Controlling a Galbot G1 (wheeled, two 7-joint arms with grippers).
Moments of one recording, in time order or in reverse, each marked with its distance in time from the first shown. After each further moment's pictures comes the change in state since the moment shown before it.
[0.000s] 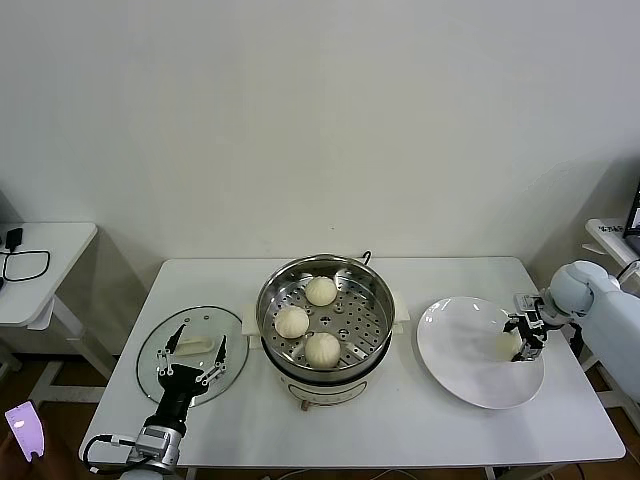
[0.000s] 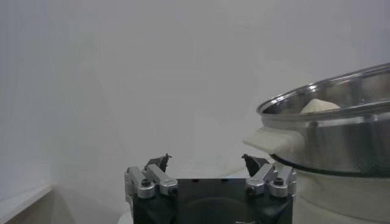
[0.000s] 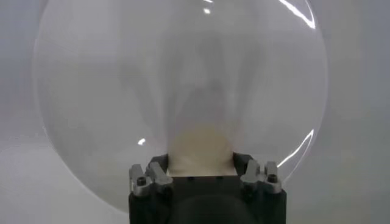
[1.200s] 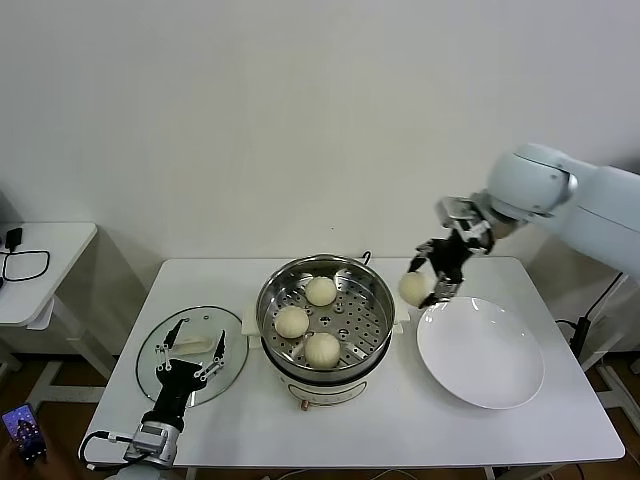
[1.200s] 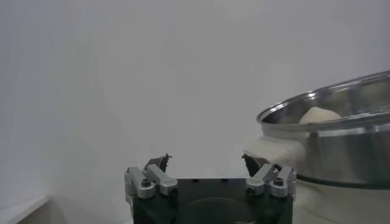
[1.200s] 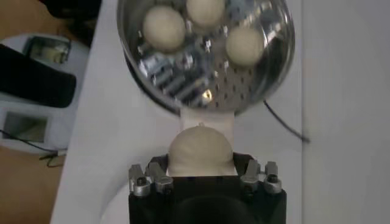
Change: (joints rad) left arm -0.012 0.011 -0.012 -0.006 -0.008 -0.014 0.008; right arm 1.056 0.047 -1.018 0.606 0.885 -0.408 0.039
